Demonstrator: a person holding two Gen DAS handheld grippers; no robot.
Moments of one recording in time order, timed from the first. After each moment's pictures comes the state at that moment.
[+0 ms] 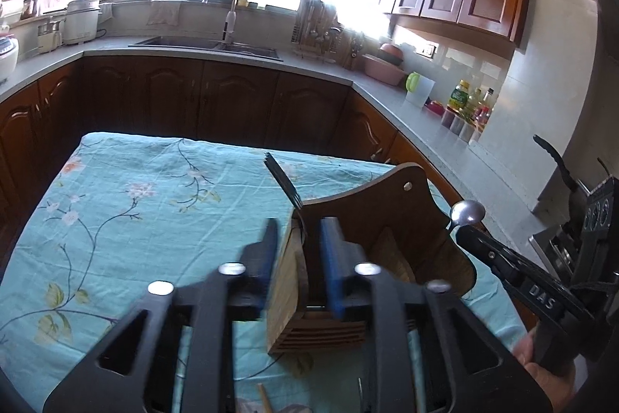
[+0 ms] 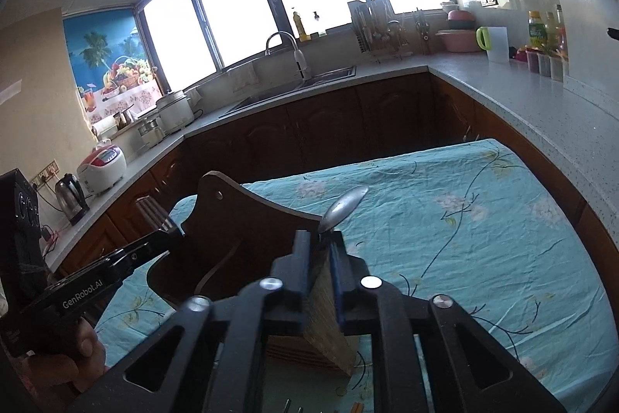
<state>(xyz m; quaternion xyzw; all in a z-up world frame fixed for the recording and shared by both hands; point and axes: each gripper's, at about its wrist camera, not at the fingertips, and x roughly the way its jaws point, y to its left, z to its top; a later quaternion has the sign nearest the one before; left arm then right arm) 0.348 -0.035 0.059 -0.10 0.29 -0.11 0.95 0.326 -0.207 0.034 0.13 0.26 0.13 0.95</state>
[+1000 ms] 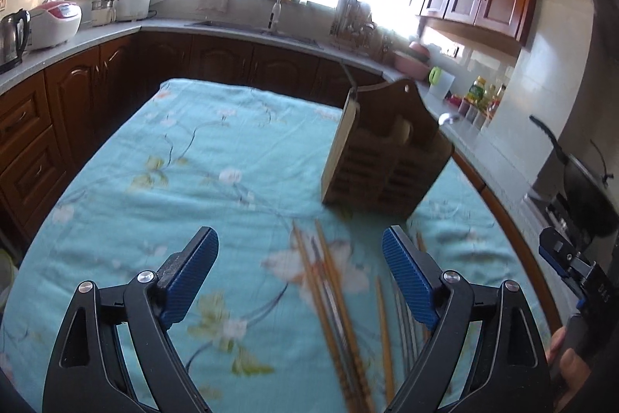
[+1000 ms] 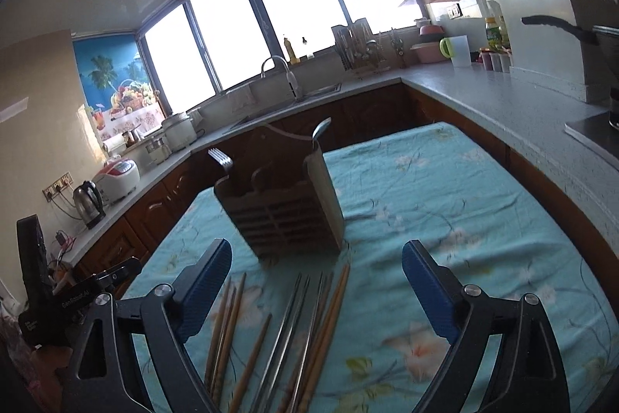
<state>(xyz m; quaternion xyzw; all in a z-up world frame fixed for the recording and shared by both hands) 0.161 0.020 0.020 -0.12 0.31 -0.05 0.94 0.151 -0.234 0.026 0.15 0.23 0.10 0.96</state>
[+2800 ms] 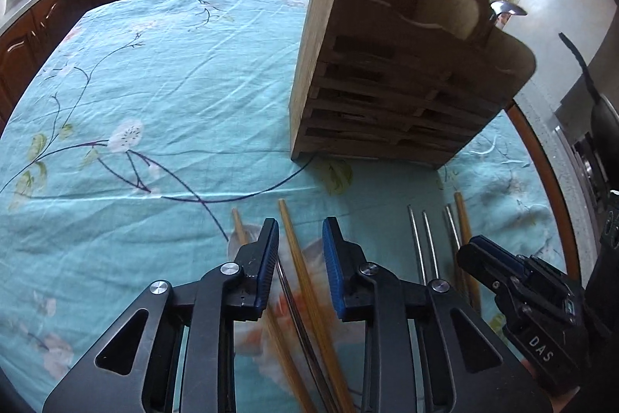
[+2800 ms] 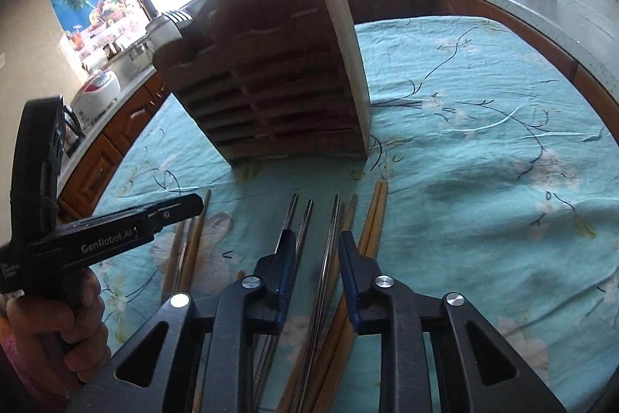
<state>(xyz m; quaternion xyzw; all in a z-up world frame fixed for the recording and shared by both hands) 0.305 -0.043 -0.052 -0.06 0.49 -0.11 0.87 0.248 -0.177 -0.059 0.10 0.42 0.13 0.89</state>
